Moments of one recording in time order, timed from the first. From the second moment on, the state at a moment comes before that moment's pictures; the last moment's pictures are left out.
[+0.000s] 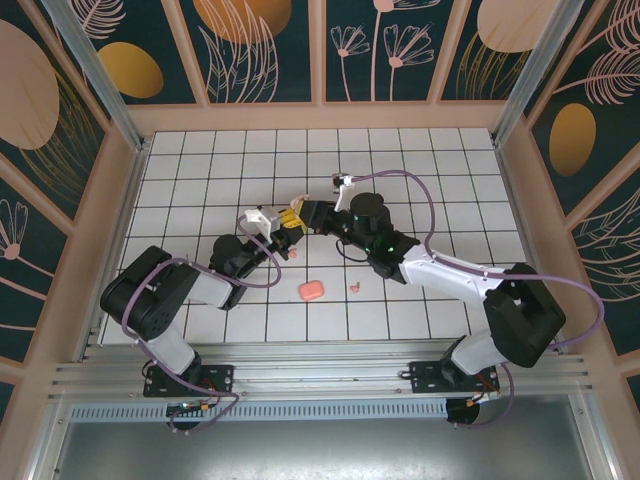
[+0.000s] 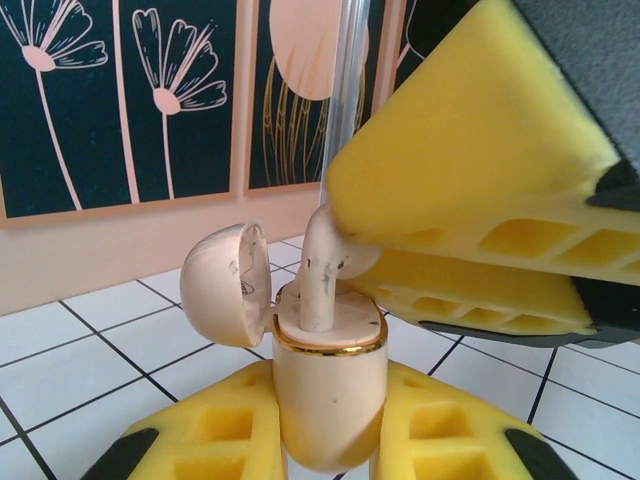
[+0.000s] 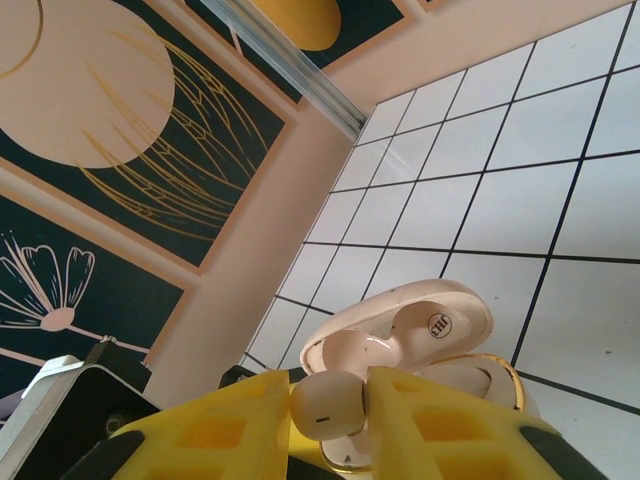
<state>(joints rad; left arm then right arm) -0.54 1.68 0.43 1.43 0.38 -0.19 0.79 1.46 0.88 0.41 -0.14 0.76</state>
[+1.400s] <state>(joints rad) -0.54 1.64 0.44 1.40 0.42 -0.16 0.79 1.40 0.95 0.23 -0.16 0.70</state>
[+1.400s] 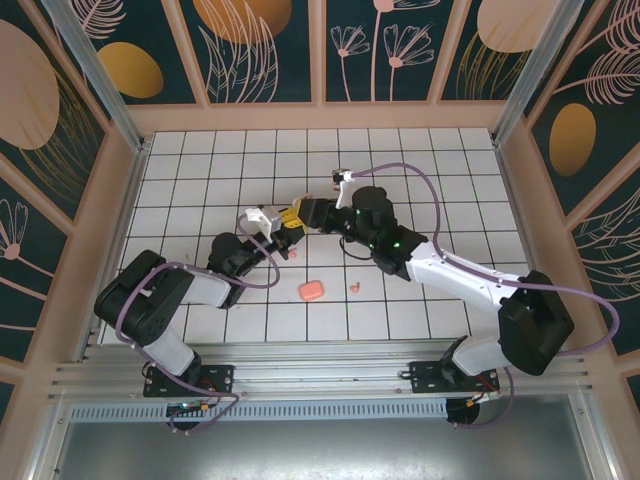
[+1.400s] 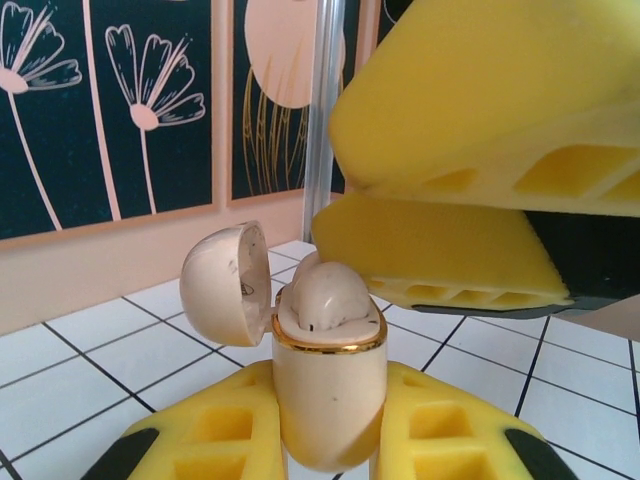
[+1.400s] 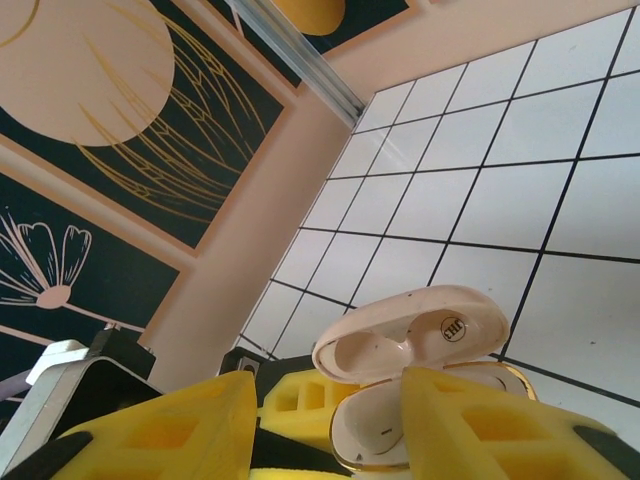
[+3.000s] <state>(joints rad) -0.55 1.37 0.52 0.81 0.69 0.22 0.67 1.44 1.37 -0.72 -0.41 -0.96</state>
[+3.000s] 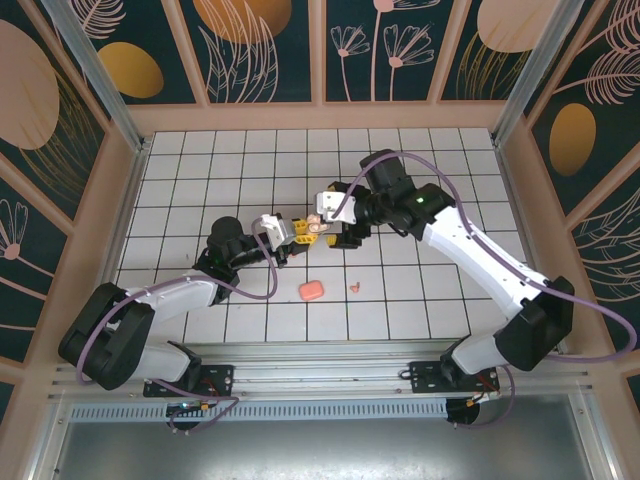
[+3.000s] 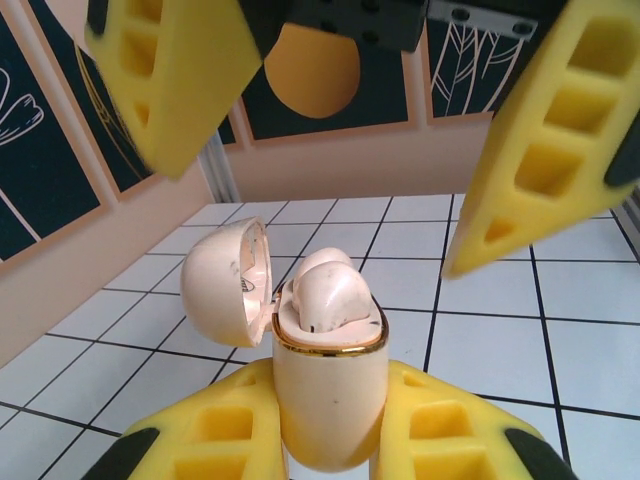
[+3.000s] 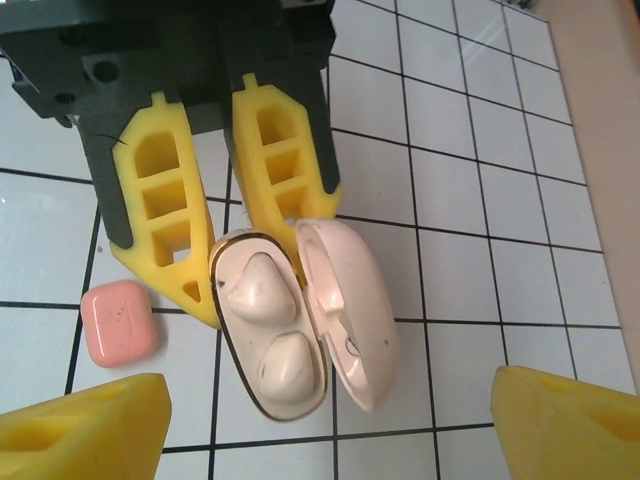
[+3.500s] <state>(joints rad) -0.55 1.36 0.52 0.80 0.70 0.22 0.69 1.51 1.41 -0.73 -0.42 -1.01</state>
